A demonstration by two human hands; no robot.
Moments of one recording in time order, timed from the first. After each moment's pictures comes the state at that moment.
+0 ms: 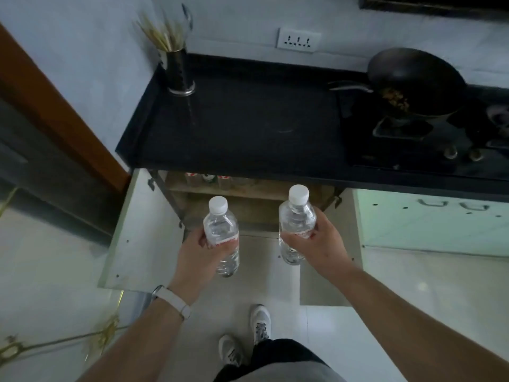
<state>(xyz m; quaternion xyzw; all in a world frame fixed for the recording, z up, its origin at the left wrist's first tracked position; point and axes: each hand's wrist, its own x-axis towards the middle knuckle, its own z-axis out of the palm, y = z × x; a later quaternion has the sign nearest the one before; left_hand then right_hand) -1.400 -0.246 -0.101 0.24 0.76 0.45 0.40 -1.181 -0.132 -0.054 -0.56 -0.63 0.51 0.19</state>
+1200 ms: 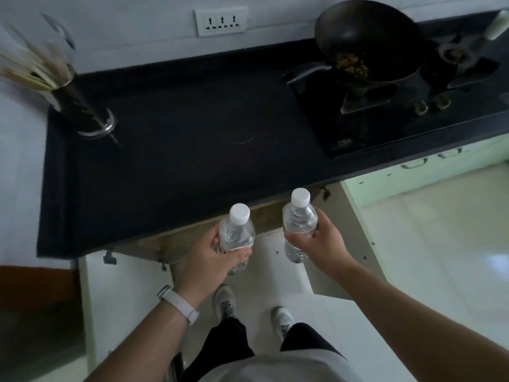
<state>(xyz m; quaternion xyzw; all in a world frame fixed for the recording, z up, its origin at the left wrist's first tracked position) -1.463 -0.078 -0.122 0.46 0.64 0.34 0.52 -1.219 -0.036 -0.111 -0.67 -0.51 0.48 0.24</state>
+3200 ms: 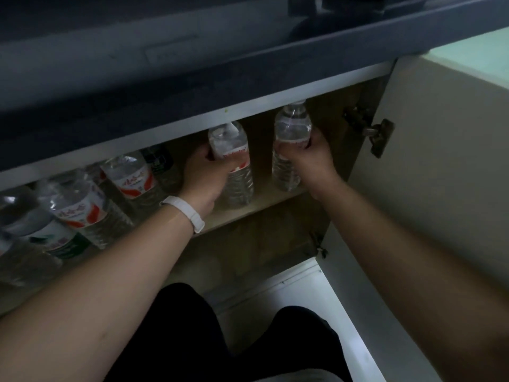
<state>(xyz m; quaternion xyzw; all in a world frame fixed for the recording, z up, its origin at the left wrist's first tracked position) -1.383 0.172 -0.458 0.50 0.61 0.47 0.41 -1.194 0.183 -0.468 -0.55 -0.48 0.43 0.53</state>
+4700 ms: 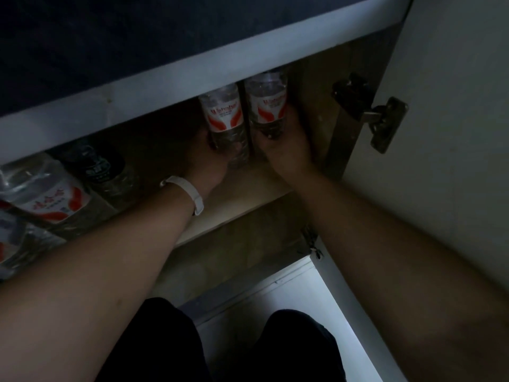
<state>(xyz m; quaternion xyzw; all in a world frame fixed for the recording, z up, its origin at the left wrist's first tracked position) -1.337 0.264 -0.519 0.58 0.59 0.42 0.36 -1.180 0.270 -0.535 -0.57 -0.55 0.30 0.53</state>
